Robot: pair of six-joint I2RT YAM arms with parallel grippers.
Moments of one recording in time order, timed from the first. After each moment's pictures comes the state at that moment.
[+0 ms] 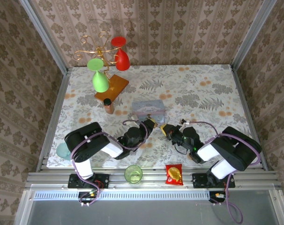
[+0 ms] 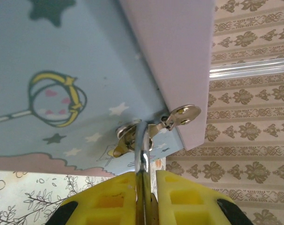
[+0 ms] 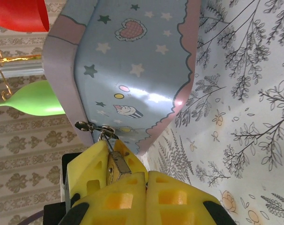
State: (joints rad) left arm -1.05 1.79 0.47 1.14 -0.30 -1.47; right arm 0.65 1.54 0.15 1.15 -0.07 1.55
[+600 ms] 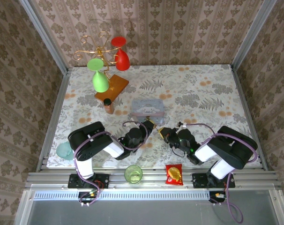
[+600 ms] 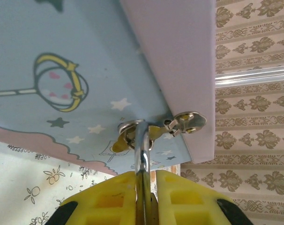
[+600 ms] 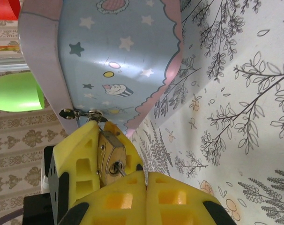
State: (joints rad) left arm -1.06 1.83 0.47 1.13 -0.33 -1.46; right arm 0.73 1.58 0.17 1.12 -0.01 1.55
